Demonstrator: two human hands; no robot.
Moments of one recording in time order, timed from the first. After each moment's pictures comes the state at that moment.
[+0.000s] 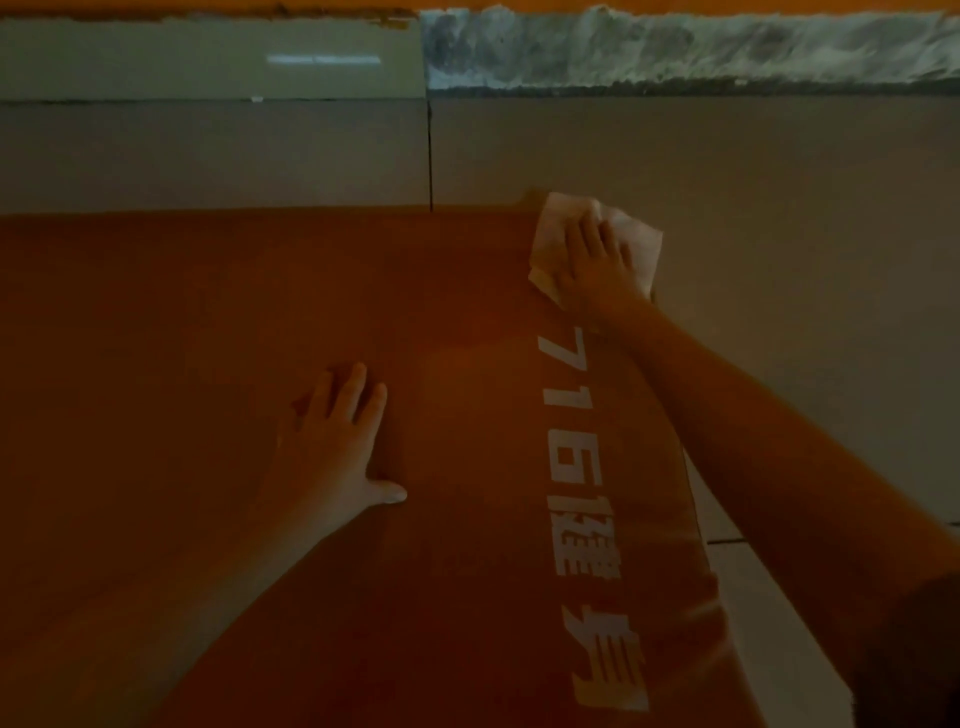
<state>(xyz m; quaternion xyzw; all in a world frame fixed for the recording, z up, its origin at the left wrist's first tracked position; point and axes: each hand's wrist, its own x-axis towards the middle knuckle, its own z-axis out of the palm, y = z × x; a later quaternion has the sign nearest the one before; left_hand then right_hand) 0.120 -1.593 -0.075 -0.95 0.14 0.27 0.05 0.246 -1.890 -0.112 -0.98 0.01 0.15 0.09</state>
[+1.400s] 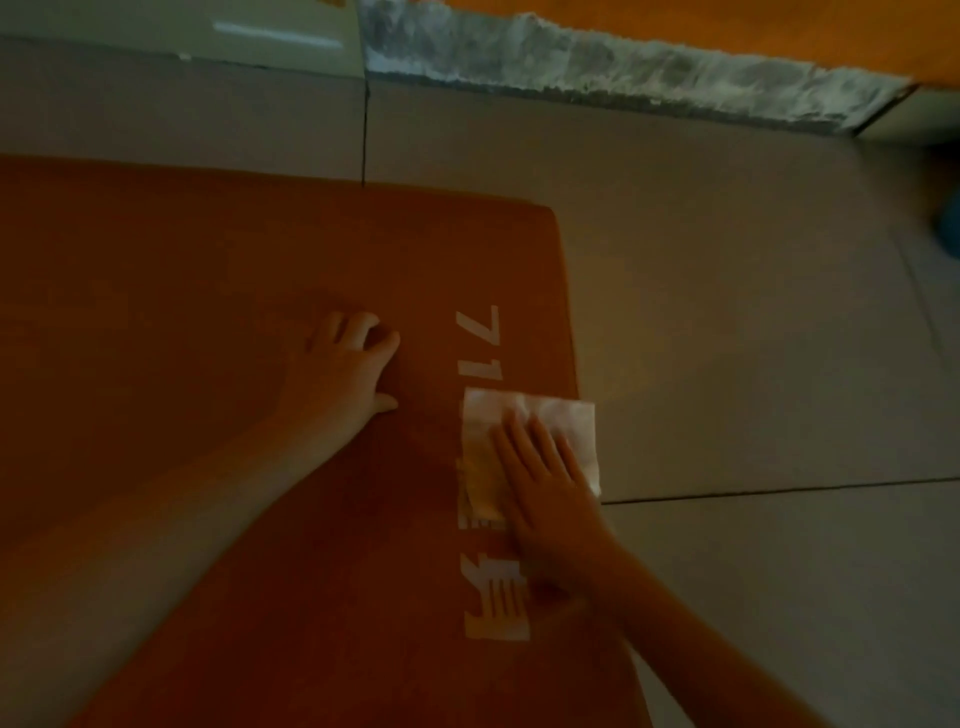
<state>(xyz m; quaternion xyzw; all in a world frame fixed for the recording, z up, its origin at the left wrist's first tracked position) 0.136 -1.671 -0.071 -0.96 0.18 0.19 -0.02 -0.006 -1.897 -0.114 -0.98 -0.11 0.13 0.06</state>
